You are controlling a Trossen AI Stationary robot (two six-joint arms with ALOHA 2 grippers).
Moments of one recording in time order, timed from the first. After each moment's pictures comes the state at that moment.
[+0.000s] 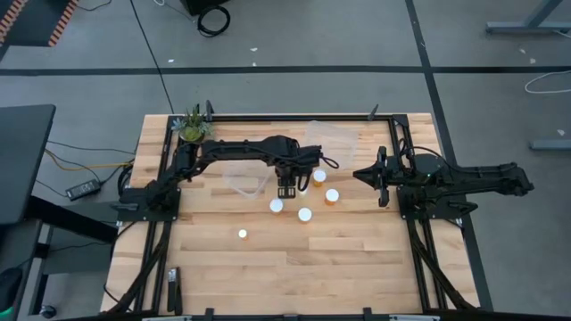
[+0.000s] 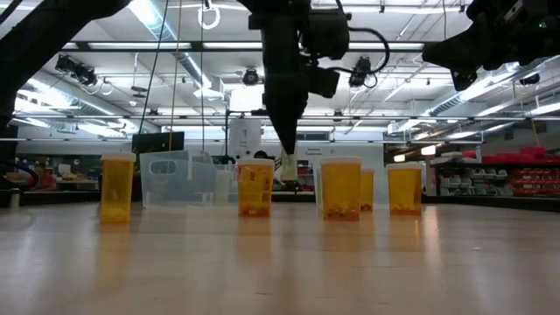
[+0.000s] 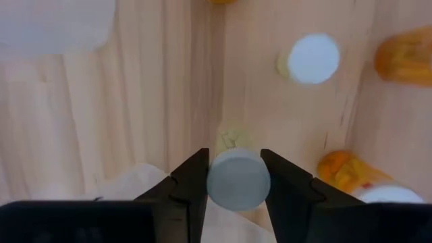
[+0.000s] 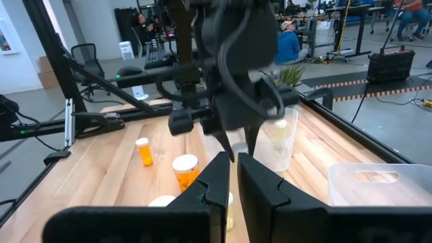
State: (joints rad) left arm 0.14 2.21 2.01 -1.19 -0.10 0.14; right arm -0.01 0.31 0.26 -0.04 0.11 0.12
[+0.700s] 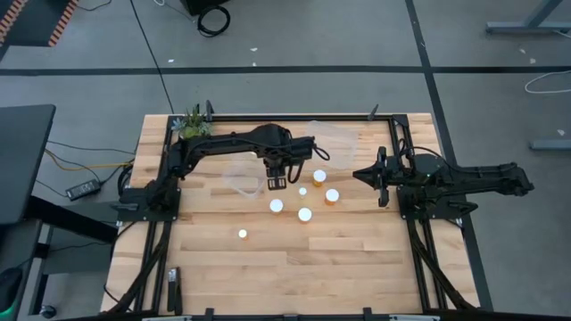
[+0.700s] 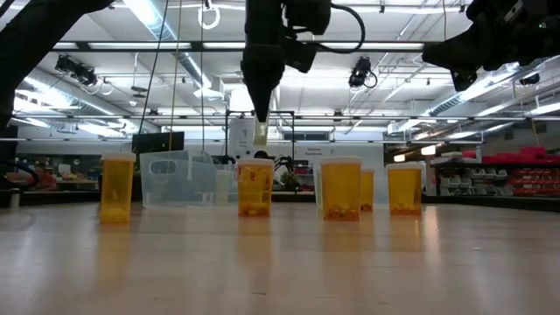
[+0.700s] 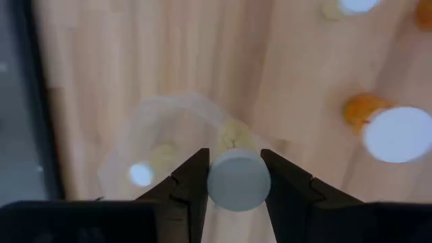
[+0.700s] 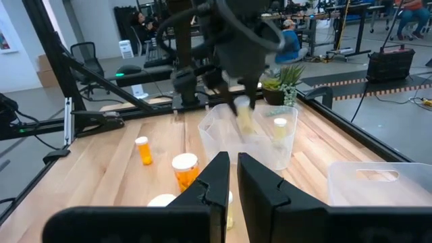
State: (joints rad) left arm 0.15 2.13 2.09 -1.44 -0.23 0.06; right arm -0.01 0.31 0.26 -0.04 0.11 0.12
